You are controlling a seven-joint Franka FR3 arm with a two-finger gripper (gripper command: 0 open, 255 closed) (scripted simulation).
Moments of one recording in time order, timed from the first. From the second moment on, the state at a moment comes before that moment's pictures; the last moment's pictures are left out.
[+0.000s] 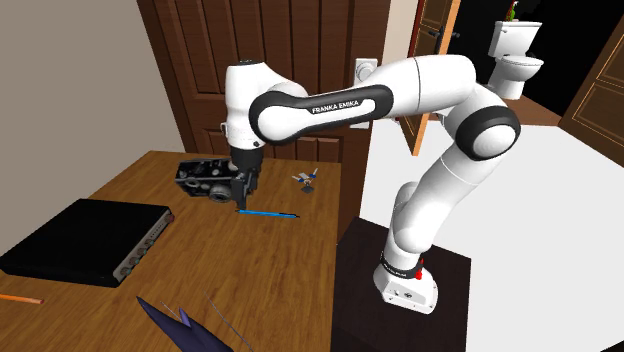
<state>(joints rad) 0.18 -0.39 0.29 -2.12 0.19 1.86 0.03</state>
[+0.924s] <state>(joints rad) 0.18 -0.38 0.30 -2.19 0.20 1.95 0.02</state>
